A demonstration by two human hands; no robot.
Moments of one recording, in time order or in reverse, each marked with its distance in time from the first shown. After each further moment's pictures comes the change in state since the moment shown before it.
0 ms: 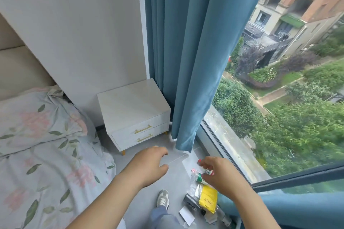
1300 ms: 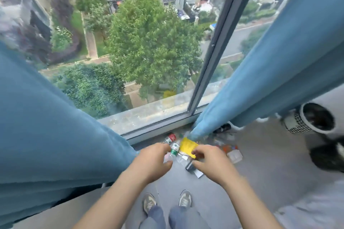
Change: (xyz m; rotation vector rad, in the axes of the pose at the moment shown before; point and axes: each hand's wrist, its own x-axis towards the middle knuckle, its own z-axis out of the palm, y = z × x) left_hand 0.318 0.118 -0.020 0.627 -0.724 1.127; right_hand 0.098 -0.017 -0.007 0.675 0.631 1.154
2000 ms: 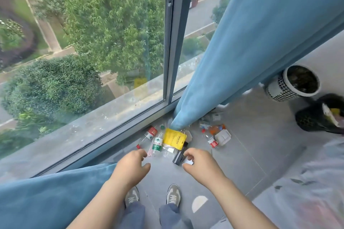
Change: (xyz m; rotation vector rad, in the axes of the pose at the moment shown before) left_hand 0.160 -0.029 0.103 0.004 -0.151 -0.181; right_hand 0.082 0.127 0.057 0.205 -0.051 0.352
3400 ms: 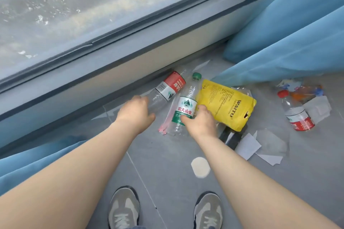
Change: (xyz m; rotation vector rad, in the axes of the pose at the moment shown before) left_hand 0.445 -0.244 0.306 0.127 -0.020 -0.061; right_hand 0.456 0.143 0.402 0.104 0.134 0.371
